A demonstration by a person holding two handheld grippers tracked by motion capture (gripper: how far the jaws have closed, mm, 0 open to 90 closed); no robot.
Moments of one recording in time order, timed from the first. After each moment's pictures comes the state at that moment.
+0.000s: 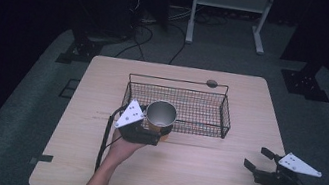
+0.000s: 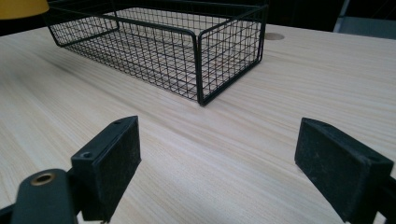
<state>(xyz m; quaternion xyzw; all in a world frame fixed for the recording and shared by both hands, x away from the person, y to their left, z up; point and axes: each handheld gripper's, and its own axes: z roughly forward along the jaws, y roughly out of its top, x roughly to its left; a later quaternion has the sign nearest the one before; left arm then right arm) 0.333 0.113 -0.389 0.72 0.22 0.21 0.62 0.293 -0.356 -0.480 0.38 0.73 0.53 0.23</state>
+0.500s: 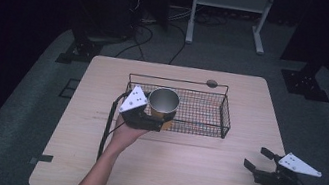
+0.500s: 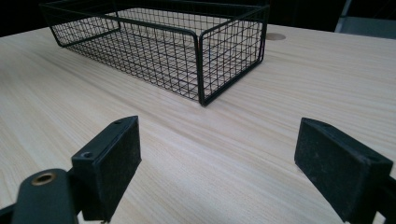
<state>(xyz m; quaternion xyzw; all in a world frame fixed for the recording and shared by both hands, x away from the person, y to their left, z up) 0.360 0.108 -0.370 0.72 0.23 0.22 0.62 0.293 -0.355 -0.480 0.38 0.73 0.53 0.23</state>
